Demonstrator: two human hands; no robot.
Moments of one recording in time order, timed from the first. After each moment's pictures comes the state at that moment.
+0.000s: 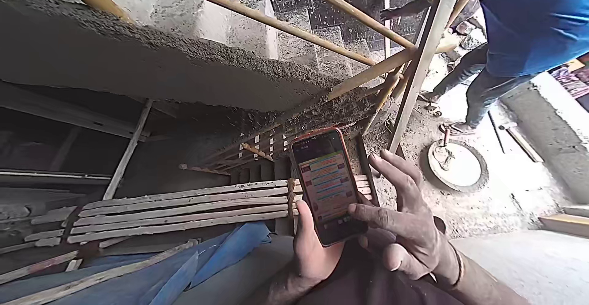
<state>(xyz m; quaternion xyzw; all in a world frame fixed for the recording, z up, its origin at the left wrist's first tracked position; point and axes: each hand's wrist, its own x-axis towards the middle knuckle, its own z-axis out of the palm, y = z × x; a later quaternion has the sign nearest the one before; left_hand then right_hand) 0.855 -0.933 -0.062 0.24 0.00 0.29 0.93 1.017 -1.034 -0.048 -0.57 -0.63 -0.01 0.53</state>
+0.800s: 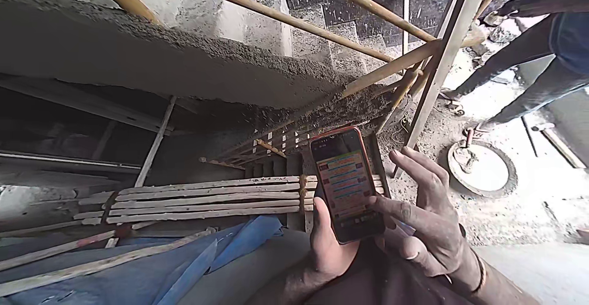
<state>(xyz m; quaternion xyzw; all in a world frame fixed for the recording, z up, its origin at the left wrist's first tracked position) 0.853 -0.937 -0.068 0.25 0.03 0.33 0.91 1.016 -1.030 -0.048 -0.59 -0.61 -0.04 0.53</state>
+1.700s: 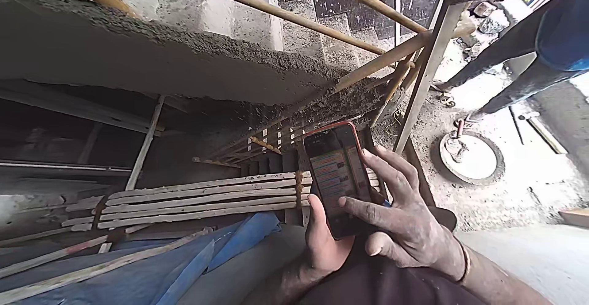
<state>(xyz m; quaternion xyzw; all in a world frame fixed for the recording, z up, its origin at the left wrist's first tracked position) 0.856 -0.939 -0.061 0.24 0.04 0.32 0.91 1.005 -1.026 -0.051 -0.59 -0.64 0.00 0.48</state>
